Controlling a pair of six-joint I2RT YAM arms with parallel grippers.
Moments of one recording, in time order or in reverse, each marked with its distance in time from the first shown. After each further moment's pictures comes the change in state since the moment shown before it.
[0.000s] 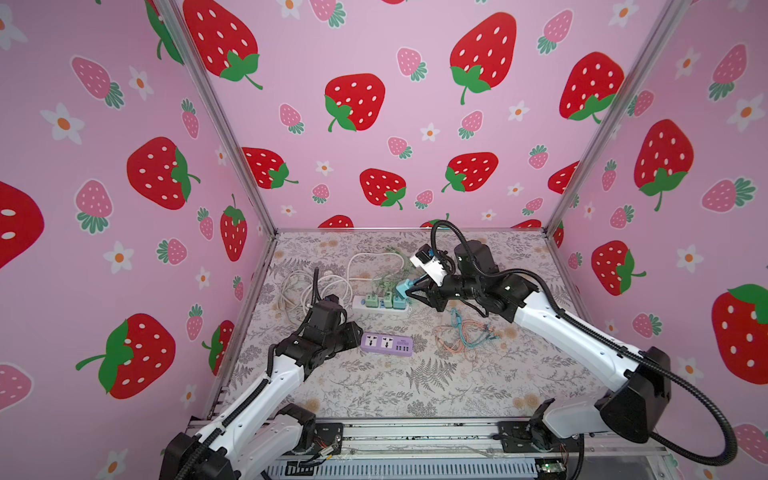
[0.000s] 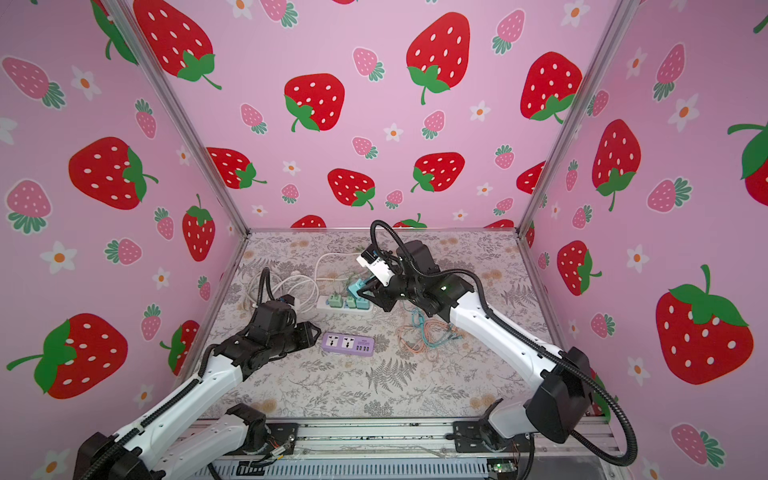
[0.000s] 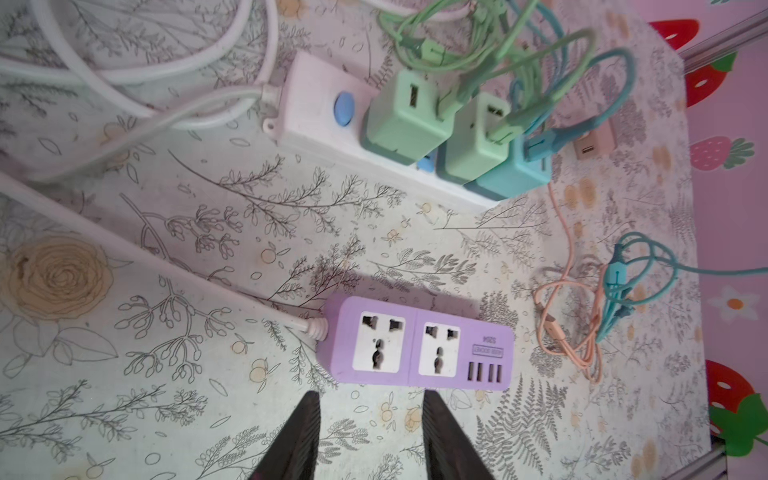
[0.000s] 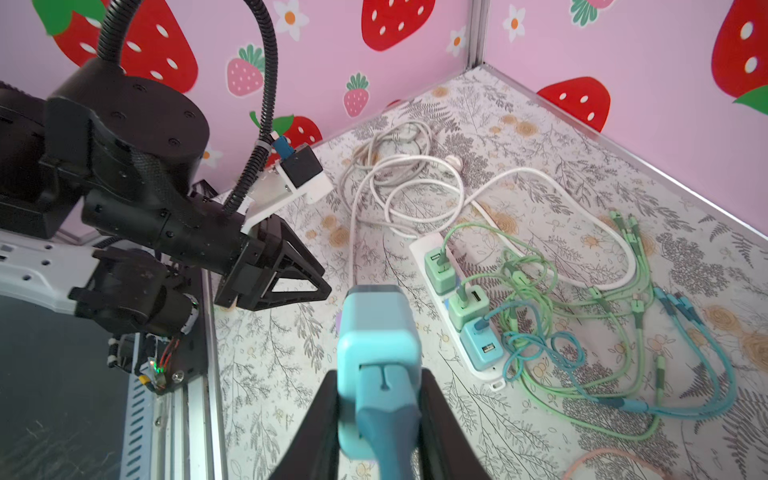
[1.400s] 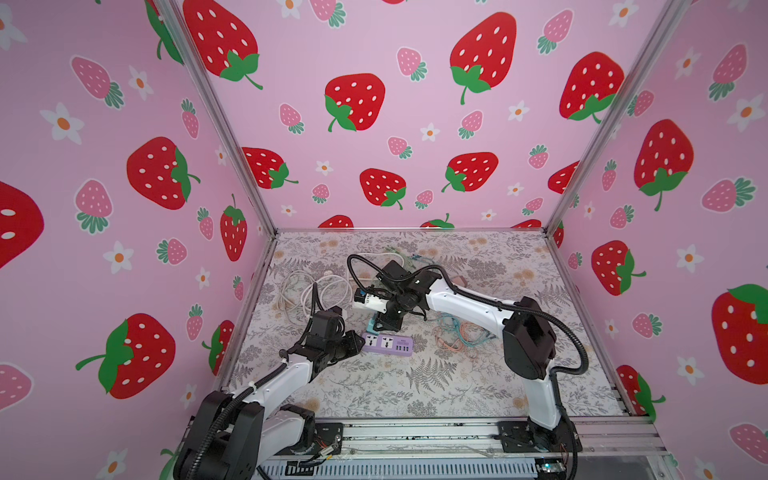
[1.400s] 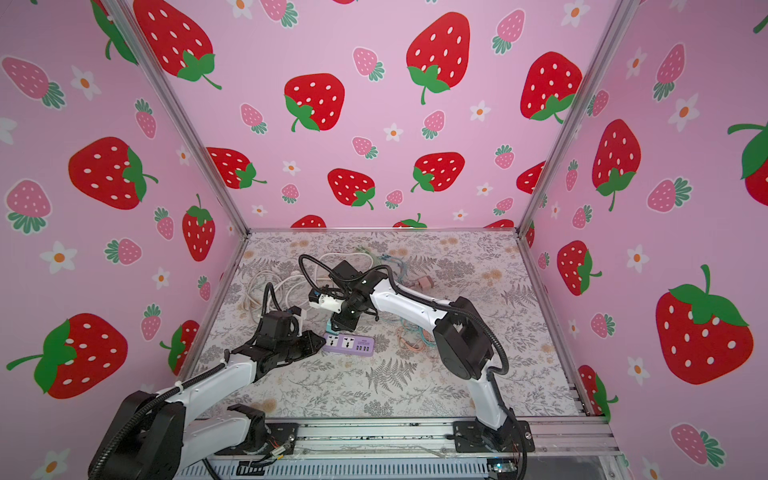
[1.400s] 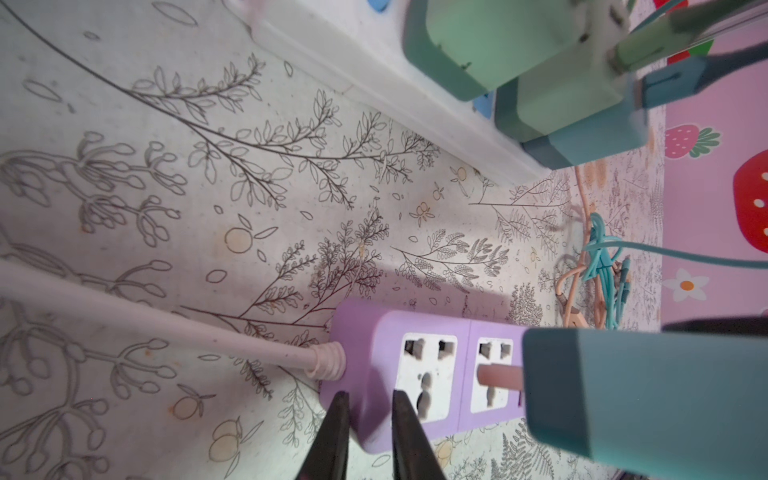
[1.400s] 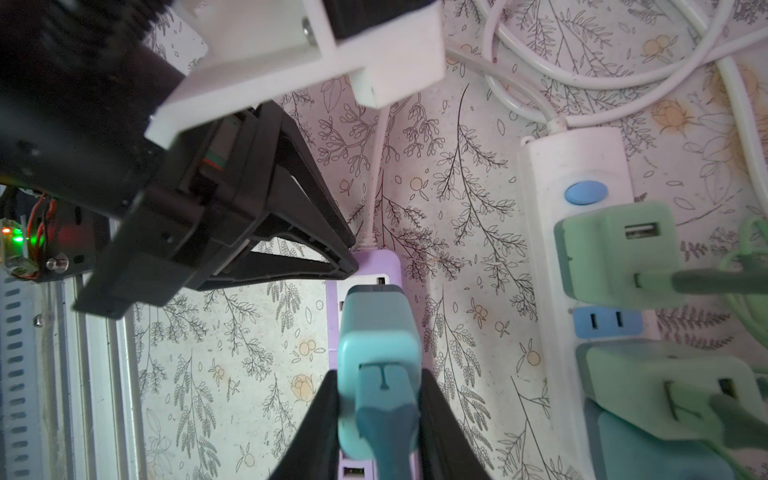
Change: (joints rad) left arm 0.108 0.187 -0.196 0.384 0.229 0.014; right arm 0.193 0.616 0.436 -0.341 0.096 -0.265
